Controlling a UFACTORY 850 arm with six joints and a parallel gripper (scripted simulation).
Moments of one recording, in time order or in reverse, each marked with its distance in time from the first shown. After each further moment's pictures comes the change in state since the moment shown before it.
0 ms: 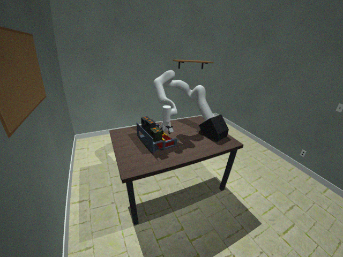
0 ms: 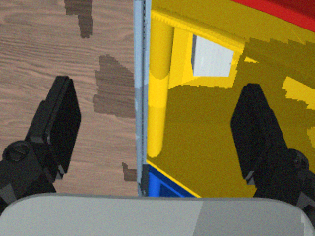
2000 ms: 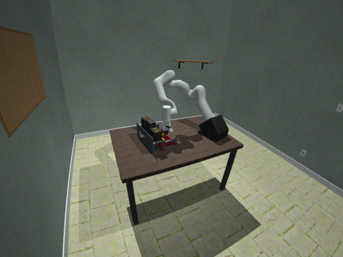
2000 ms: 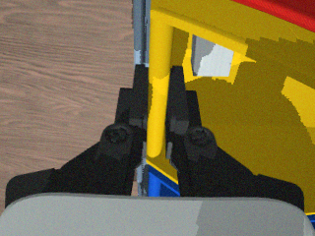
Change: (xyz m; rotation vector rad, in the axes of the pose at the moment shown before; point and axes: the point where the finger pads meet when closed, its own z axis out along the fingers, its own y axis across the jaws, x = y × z) arm 0.000 0.000 0.000 0.000 0.000 0.000
